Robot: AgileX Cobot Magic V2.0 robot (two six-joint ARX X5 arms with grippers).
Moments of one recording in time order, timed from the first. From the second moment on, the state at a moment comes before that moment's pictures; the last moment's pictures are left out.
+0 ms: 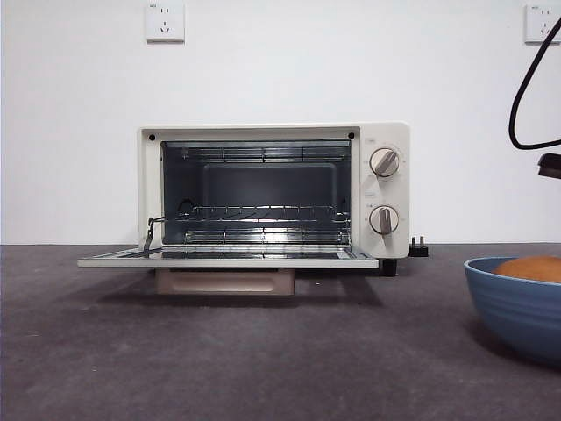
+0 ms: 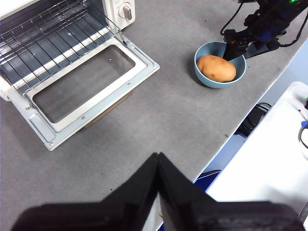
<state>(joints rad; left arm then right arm) -0.86 0.97 1.55 -1.32 -0.05 -0.09 0.14 1.24 0.69 -0.76 -0.11 0.57</state>
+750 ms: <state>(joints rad) -0.86 0.97 1.55 -1.32 -0.08 -0.09 0.16 1.27 0.77 -0.83 -0.22 0.57</state>
